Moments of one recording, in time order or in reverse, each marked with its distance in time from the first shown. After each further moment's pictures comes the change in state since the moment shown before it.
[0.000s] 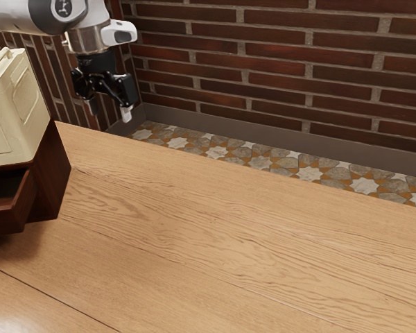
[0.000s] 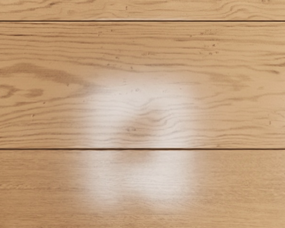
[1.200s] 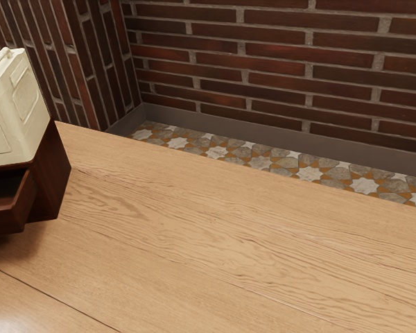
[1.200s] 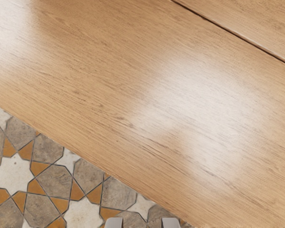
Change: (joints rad) arm 0.978 -1.112 0.019 -1.274 0.046 0.245 0.442
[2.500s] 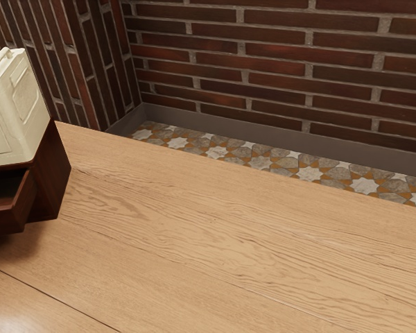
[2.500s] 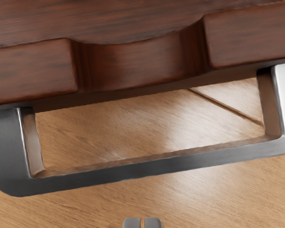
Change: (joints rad) arm -0.059 0.738 0.013 0.329 -0.027 0.328 0.051
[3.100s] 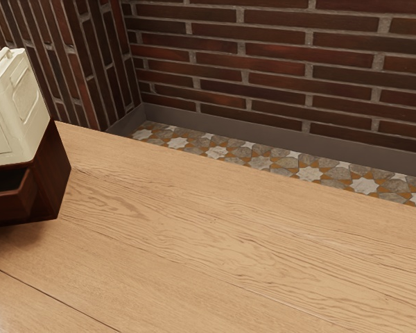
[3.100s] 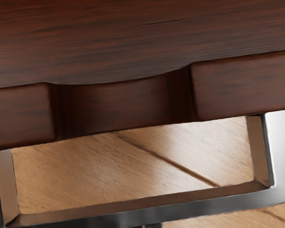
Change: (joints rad) arm 0.000 0.203 -0.048 0.179 -0.063 0.036 -0.041
